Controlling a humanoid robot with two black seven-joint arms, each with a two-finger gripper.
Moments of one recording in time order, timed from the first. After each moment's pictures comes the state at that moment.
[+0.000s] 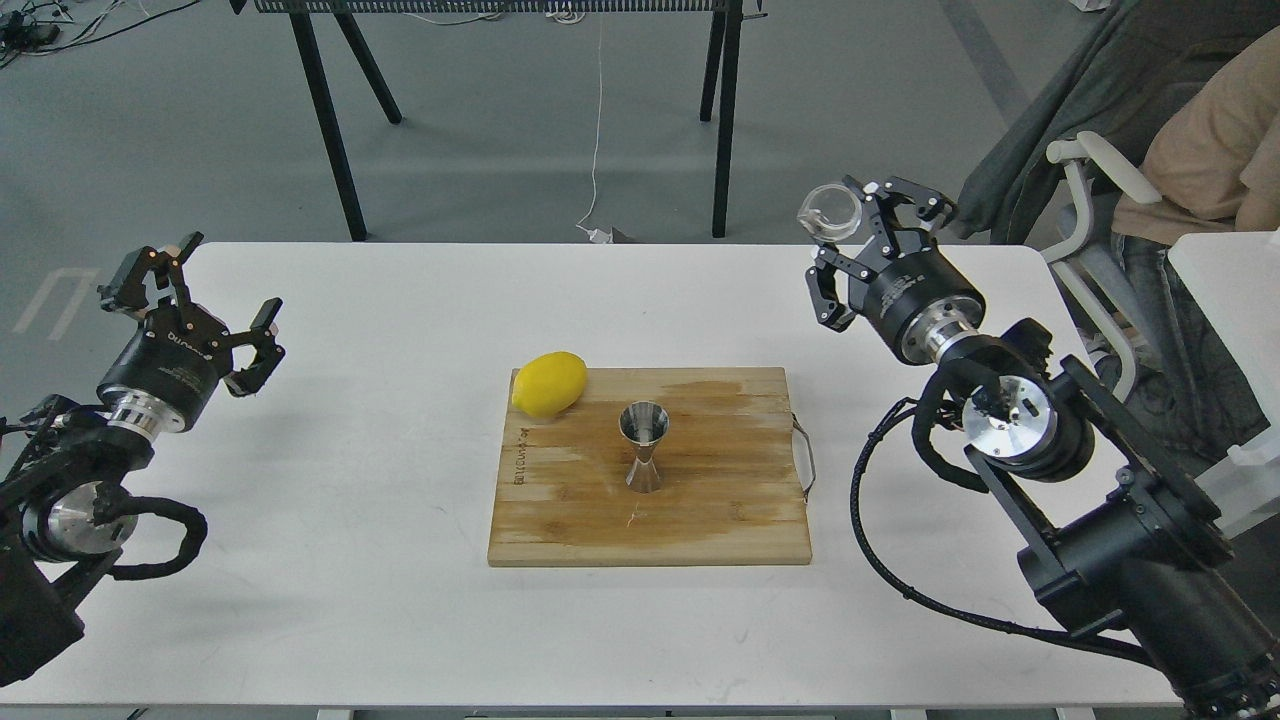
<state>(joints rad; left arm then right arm) -0.48 0.53 -0.71 -0.69 0.03 -0.49 -0.49 0.37 -0.16 1.22 1.40 -0.16 -0.28 -0.04</state>
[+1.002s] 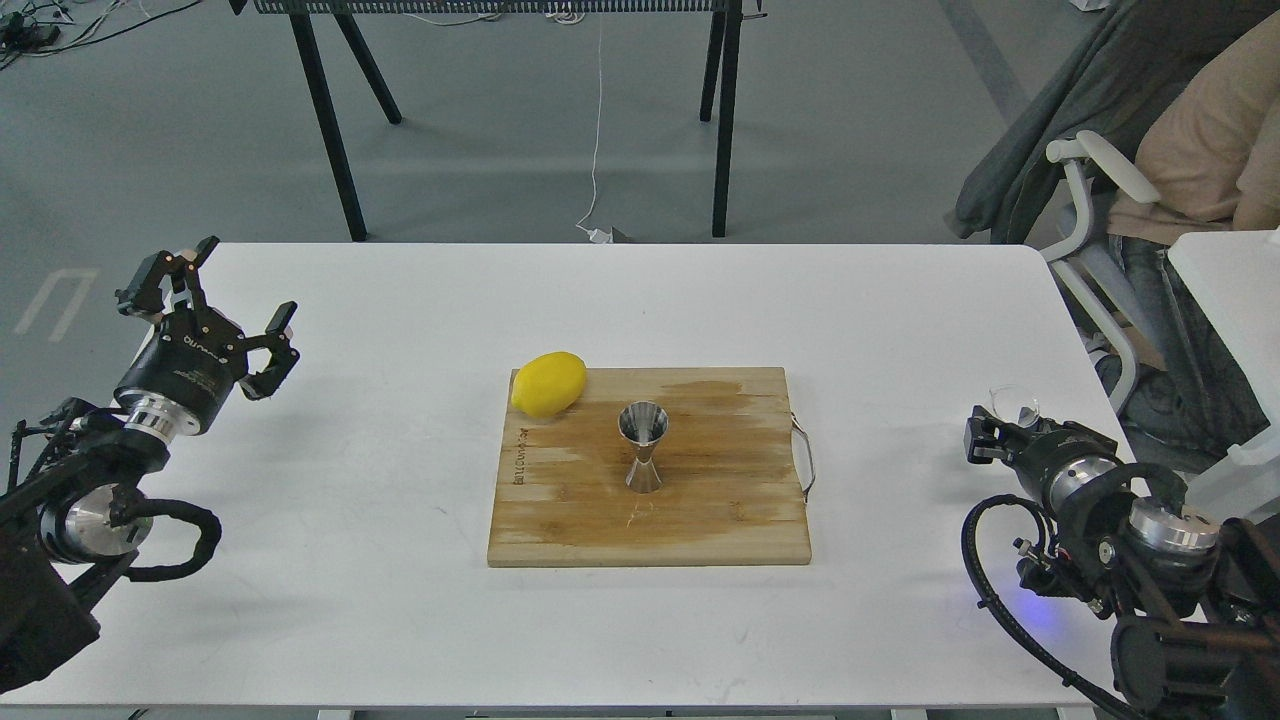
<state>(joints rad) -0.48 0.50 -0.71 -0.69 0.04 -0.49 -0.49 0.16 -0.15 1.51 1.09 0.41 -0.36 -0.05</state>
